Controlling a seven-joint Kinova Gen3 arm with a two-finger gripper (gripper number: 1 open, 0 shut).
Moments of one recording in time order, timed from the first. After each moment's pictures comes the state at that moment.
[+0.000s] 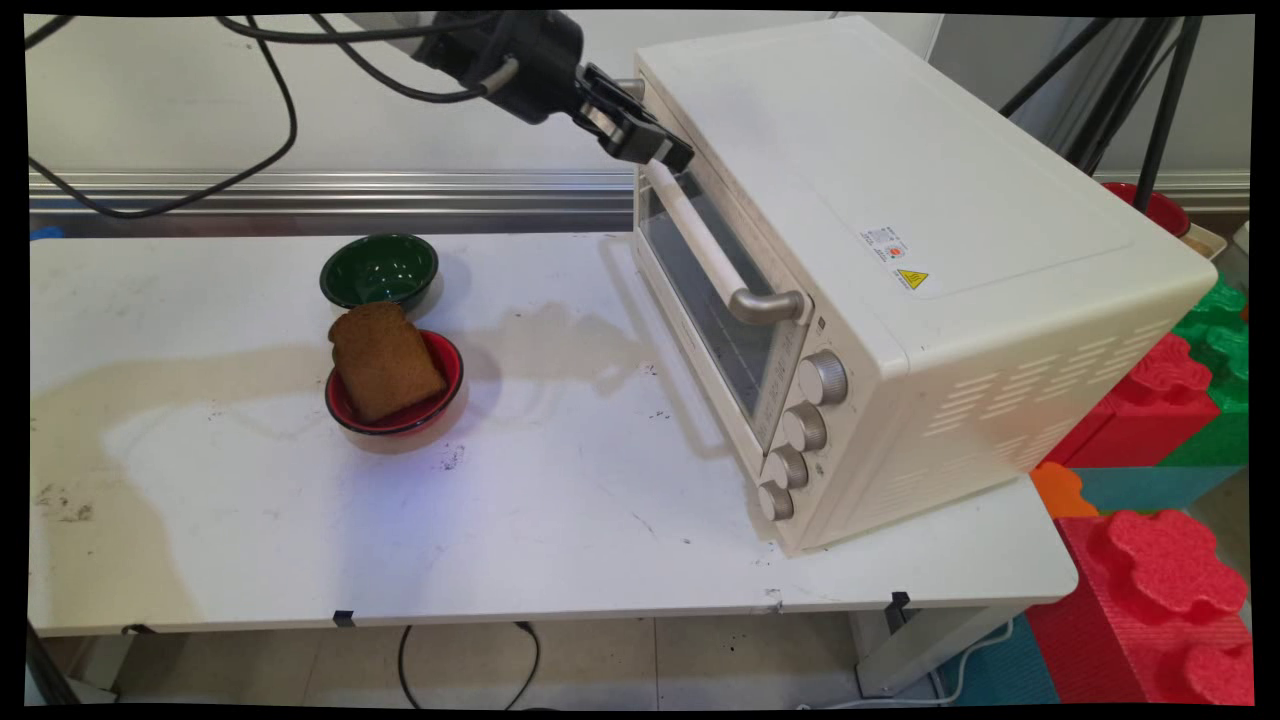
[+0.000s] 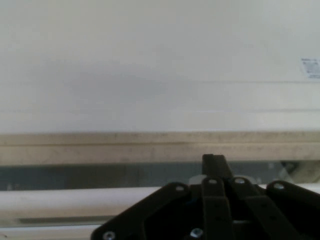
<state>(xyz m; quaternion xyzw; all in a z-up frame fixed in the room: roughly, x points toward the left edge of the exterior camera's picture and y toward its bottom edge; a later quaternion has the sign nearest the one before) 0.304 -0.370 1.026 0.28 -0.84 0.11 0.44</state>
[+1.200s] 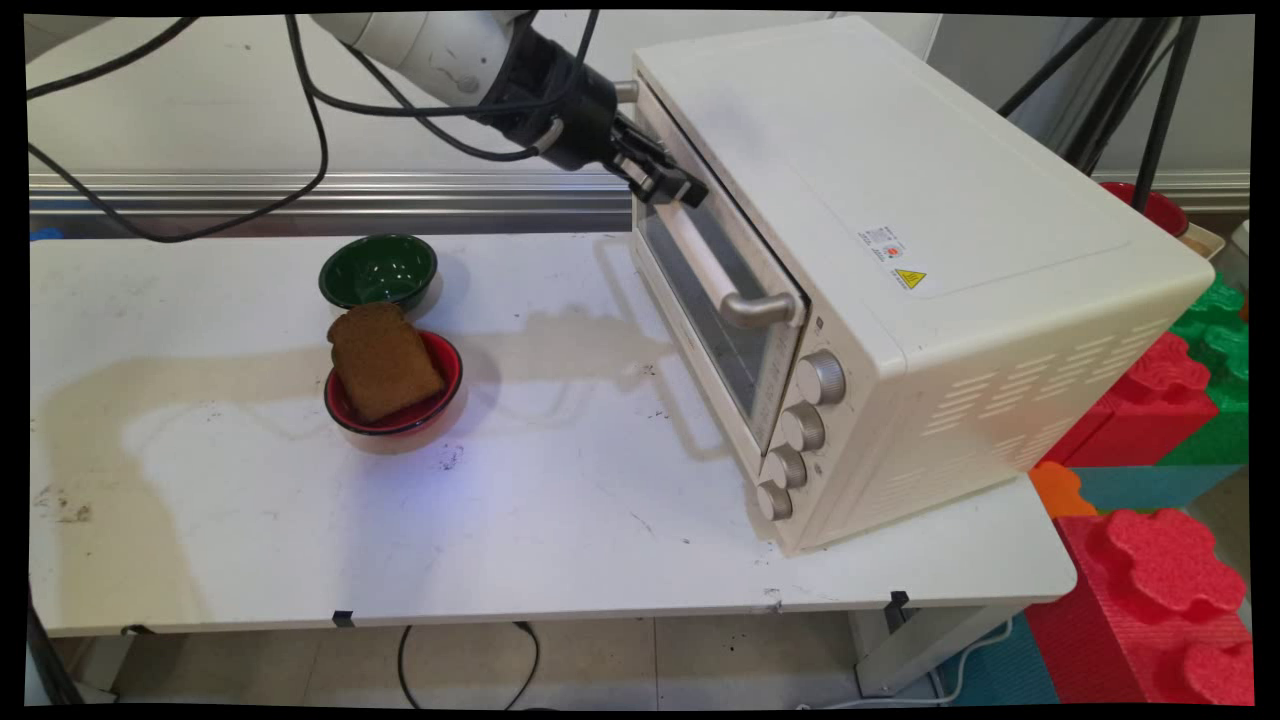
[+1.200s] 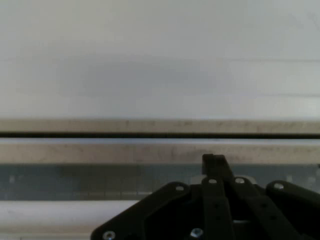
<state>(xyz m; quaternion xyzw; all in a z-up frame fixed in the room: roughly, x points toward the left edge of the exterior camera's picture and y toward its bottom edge) 0.283 -0.386 0.983 0.30 -0.85 0.12 0.42</state>
